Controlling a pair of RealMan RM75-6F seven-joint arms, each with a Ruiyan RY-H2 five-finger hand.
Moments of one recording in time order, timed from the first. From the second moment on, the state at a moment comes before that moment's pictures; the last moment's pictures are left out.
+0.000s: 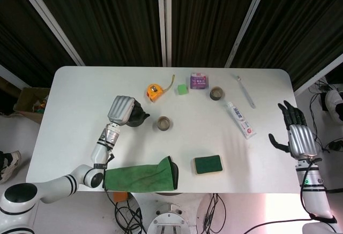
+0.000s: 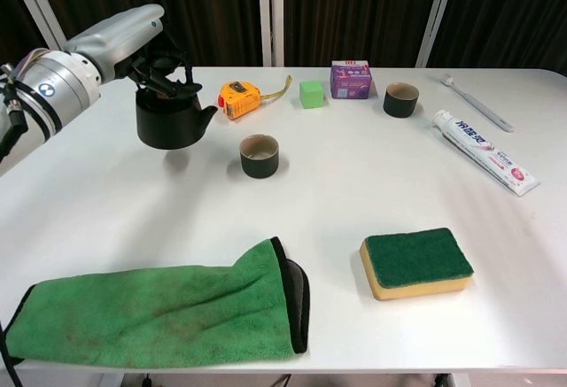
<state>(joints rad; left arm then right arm) -0.75 -1.80 -0.28 -1.09 1.28 1.08 0.01 0.29 -1.21 0.10 -1.63 -1.31 1.40 0.07</state>
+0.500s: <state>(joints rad) -0.78 -1.84 -0.28 -1.08 1.28 1.09 0.05 0.28 -1.24 0.12 -1.57 -1.29 1.34 0.08</state>
